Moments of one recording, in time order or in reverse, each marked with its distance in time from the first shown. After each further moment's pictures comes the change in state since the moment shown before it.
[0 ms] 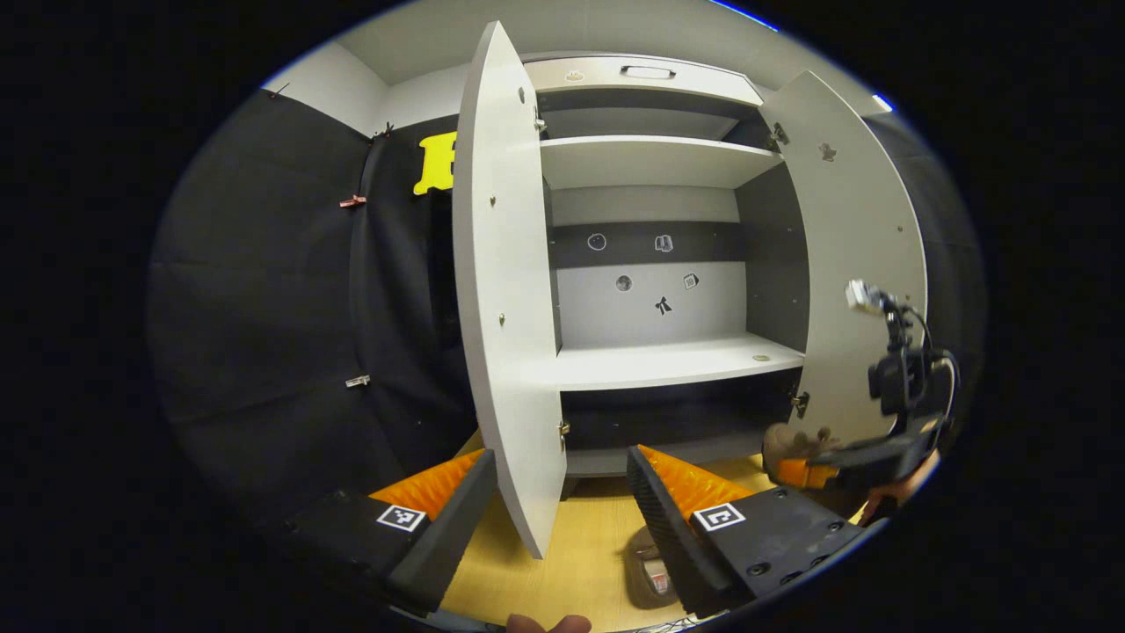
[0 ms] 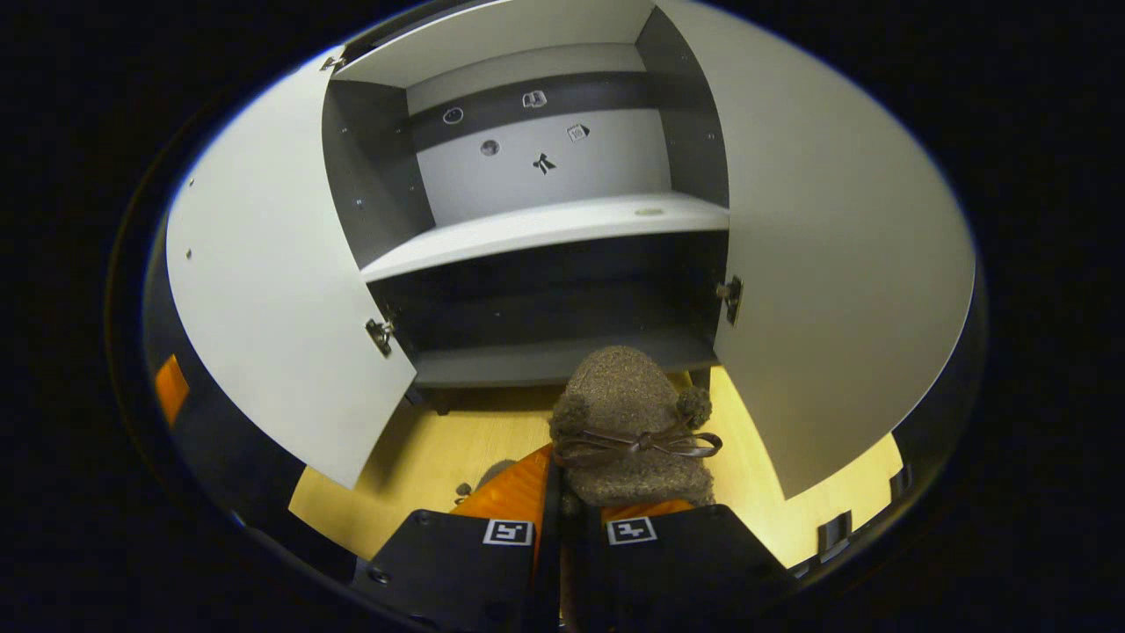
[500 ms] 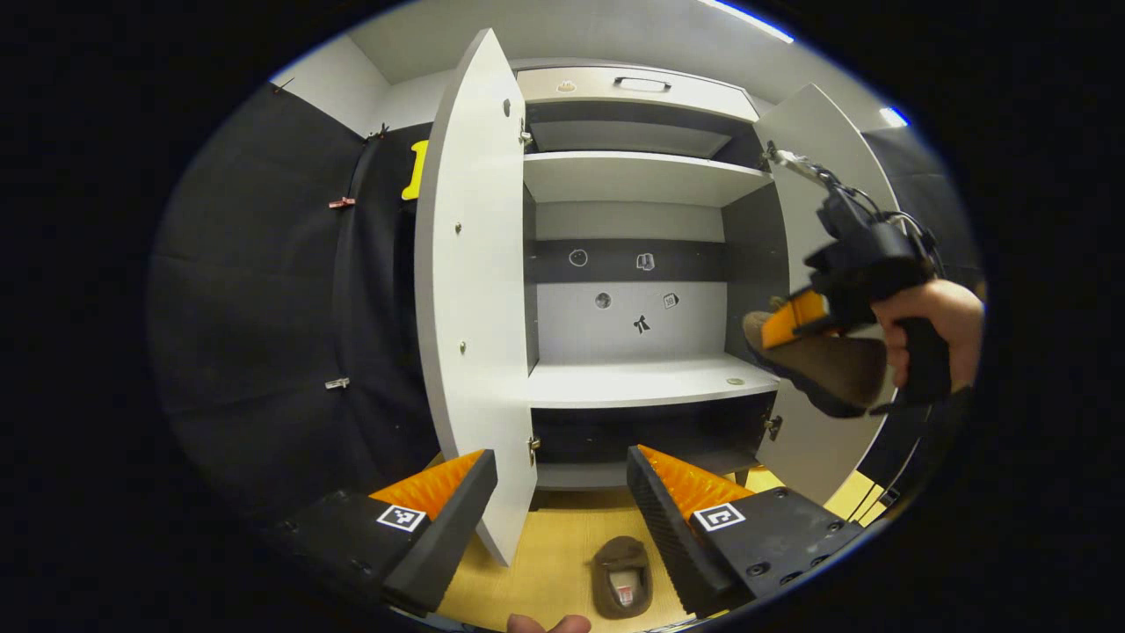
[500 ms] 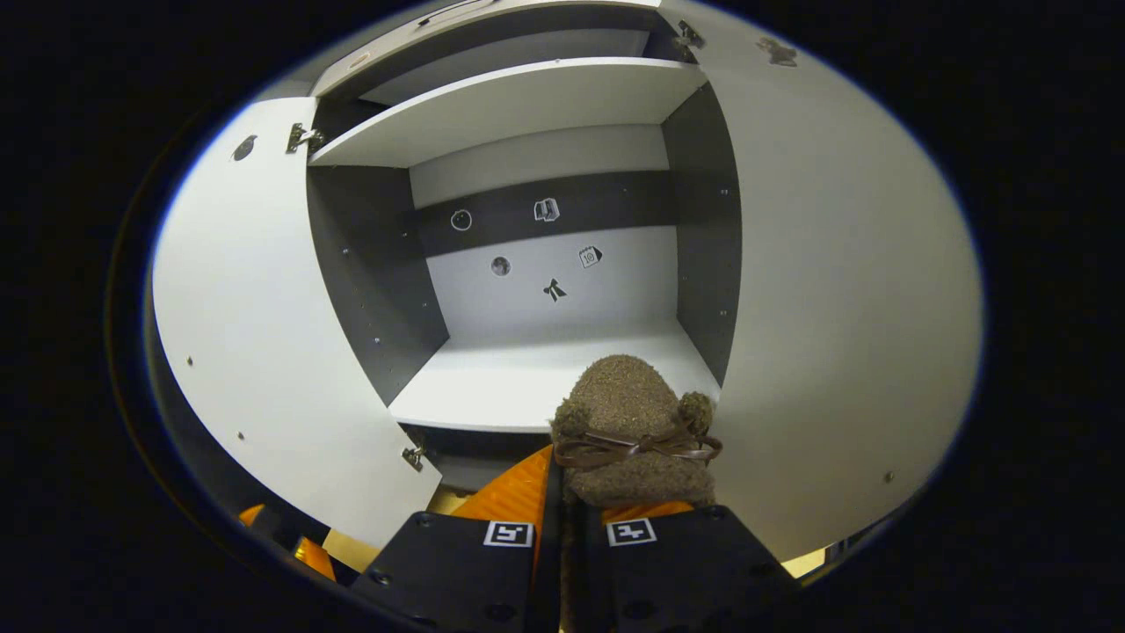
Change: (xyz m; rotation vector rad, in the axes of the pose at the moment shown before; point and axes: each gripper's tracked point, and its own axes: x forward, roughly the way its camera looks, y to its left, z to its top) left arm 0.000 -0.028 0.023 -0.032 -0.033 -0.047; right arm -0.015 0.019 0.200 -0.026 -0.127 0.036
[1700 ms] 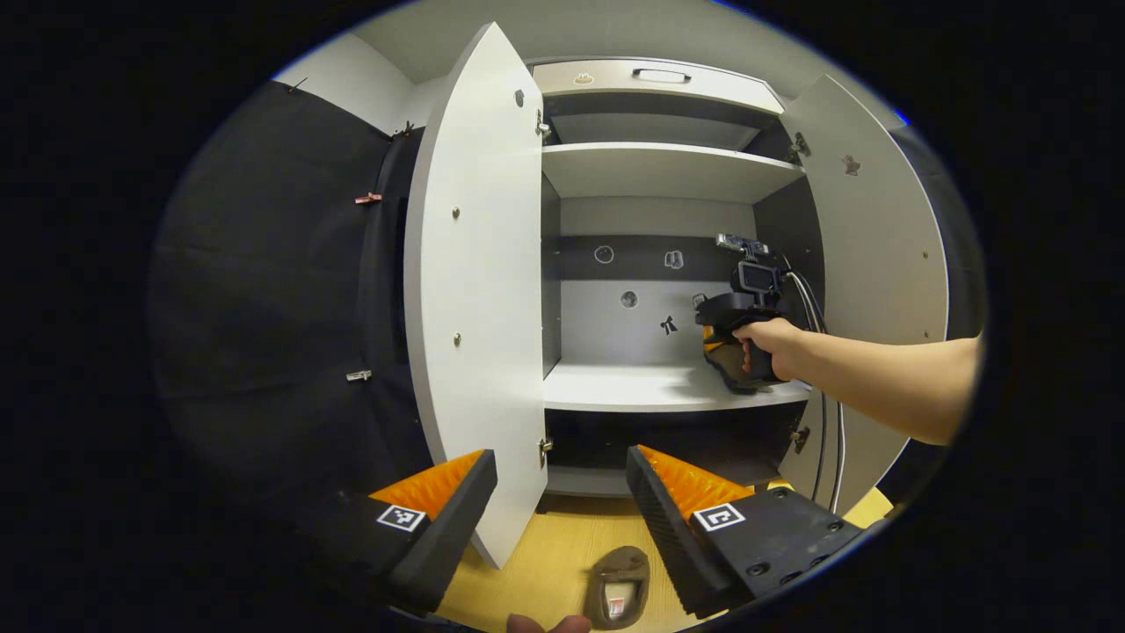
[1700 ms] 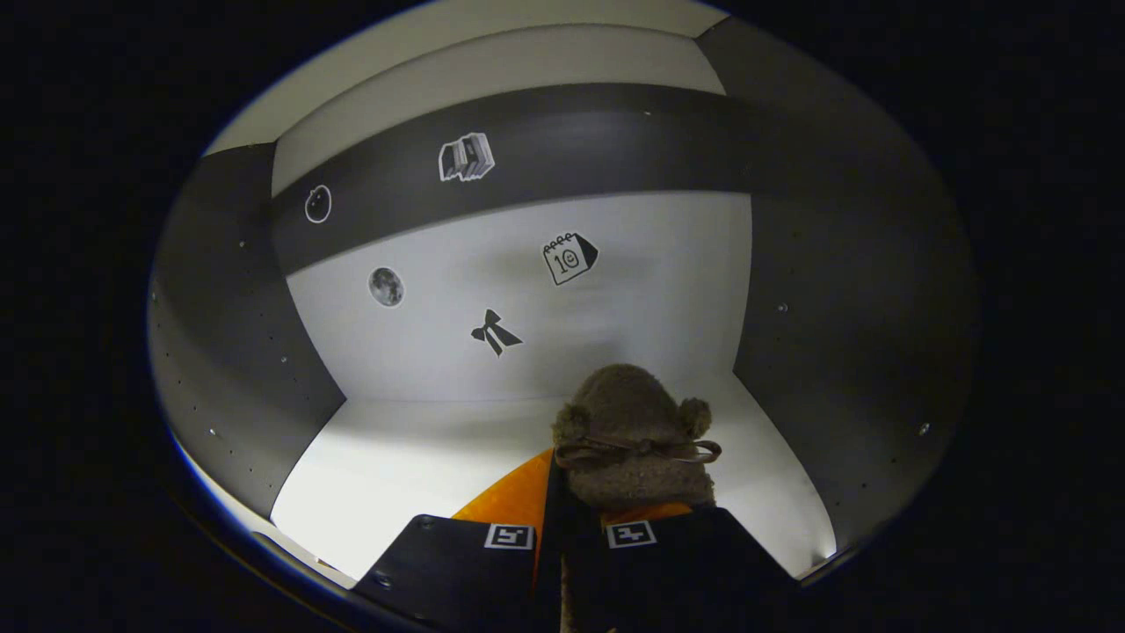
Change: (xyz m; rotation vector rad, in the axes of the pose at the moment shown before) left arm 0.025 -0.002 -0.011 -0.030 0.013 0.126; right arm 0.287 -0.034 0.033 0.030 0.006 -0.097
